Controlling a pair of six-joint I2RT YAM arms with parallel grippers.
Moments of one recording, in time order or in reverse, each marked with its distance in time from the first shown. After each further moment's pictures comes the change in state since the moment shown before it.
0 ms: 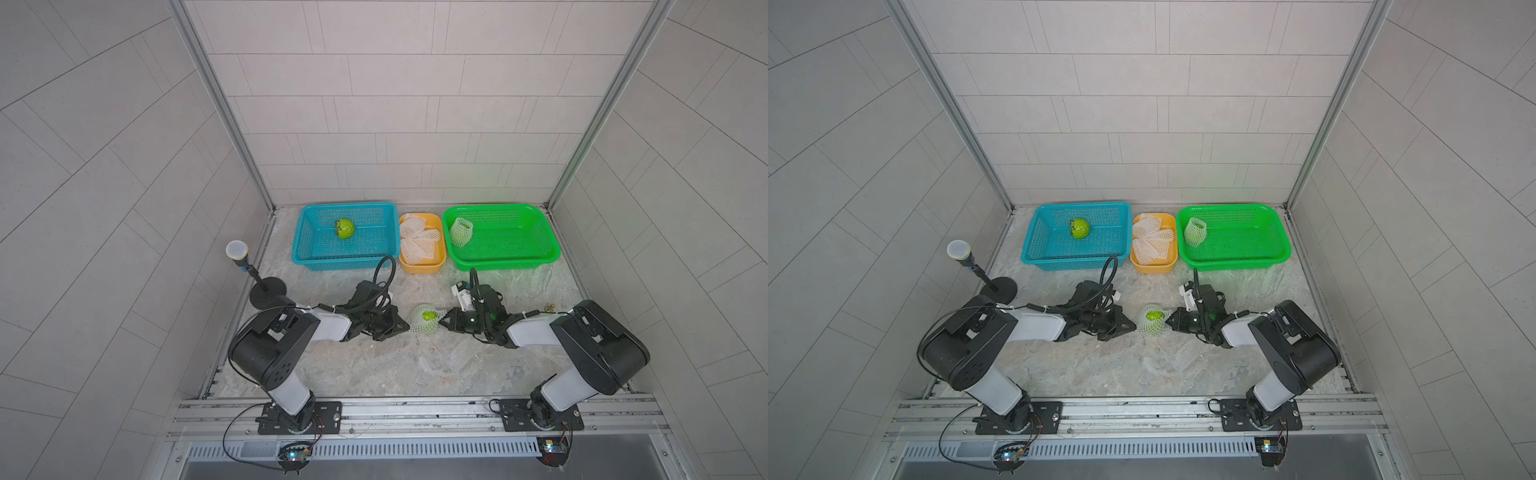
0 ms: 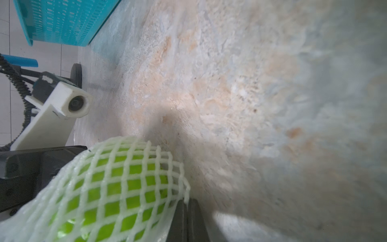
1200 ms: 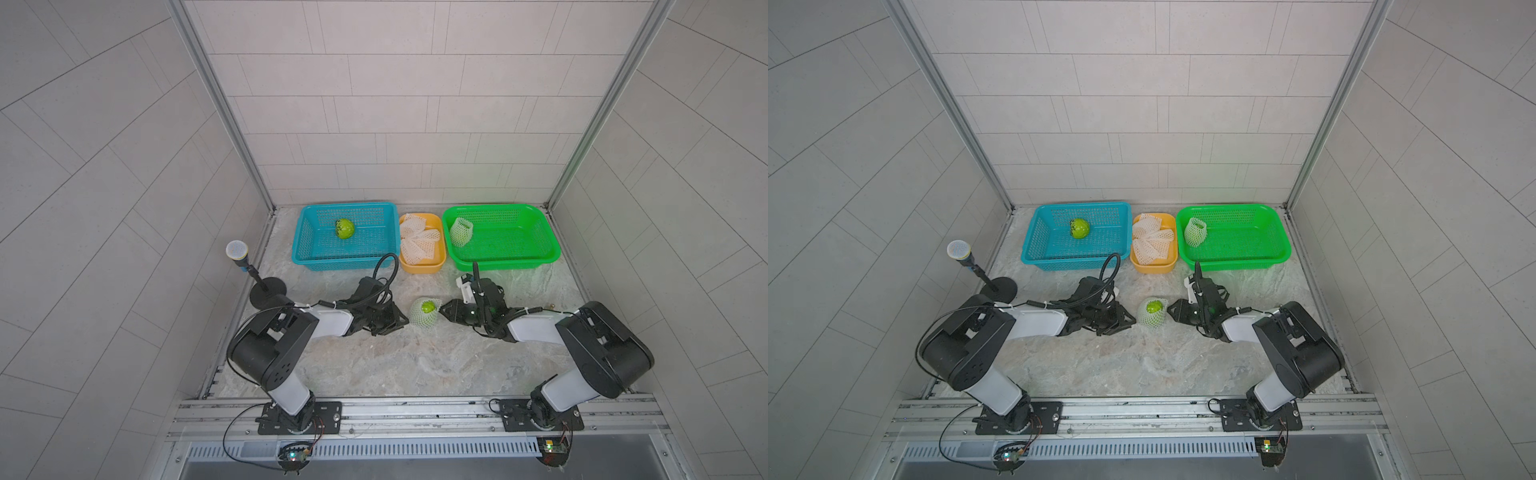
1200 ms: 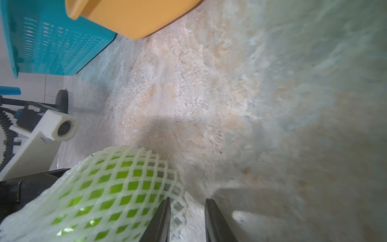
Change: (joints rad) left arm 0.000 -0.011 0.064 -0.150 -0.108 0.064; right arm -0.027 -0.042 0.060 -0.124 0.124 -0.016
